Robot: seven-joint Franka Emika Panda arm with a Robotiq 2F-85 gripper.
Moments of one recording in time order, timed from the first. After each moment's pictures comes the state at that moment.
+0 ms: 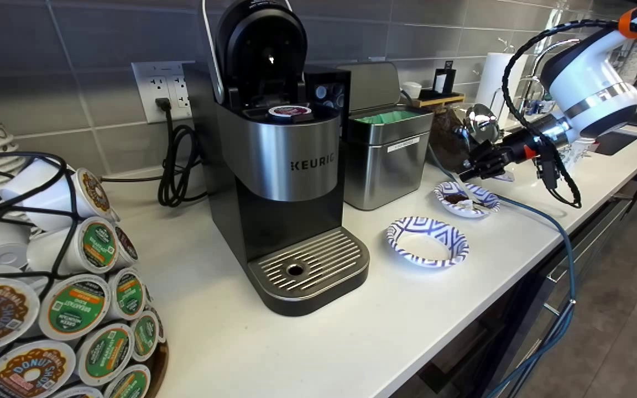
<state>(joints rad) -0.17 0.51 -0.07 -1.86 1.43 2.37 -1.11</state>
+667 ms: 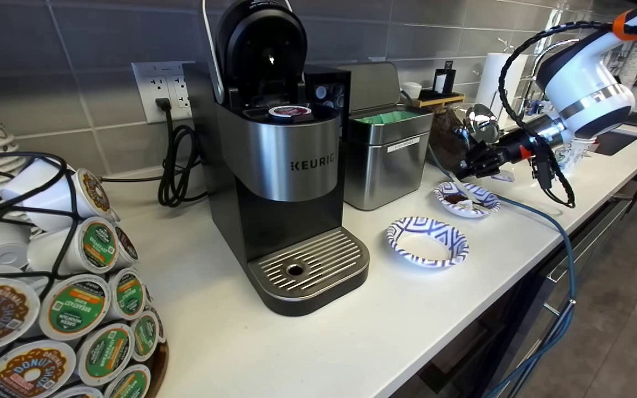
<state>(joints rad) -0.17 0.53 -0.06 -1.83 1.44 2.37 -1.12</state>
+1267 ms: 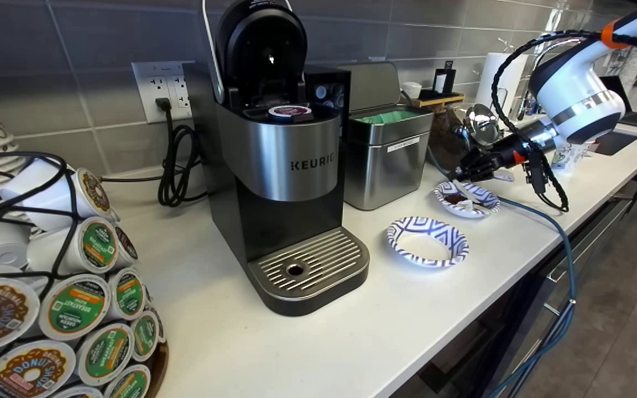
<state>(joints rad) -0.16 0.57 -0.06 -1.80 1.44 2.37 -1.12</state>
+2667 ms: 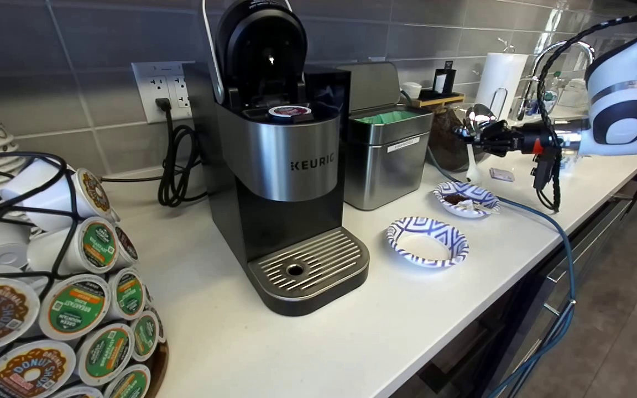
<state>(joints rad) -0.20 0.45 -0.11 -1.96 2.10 2.23 -1.64</state>
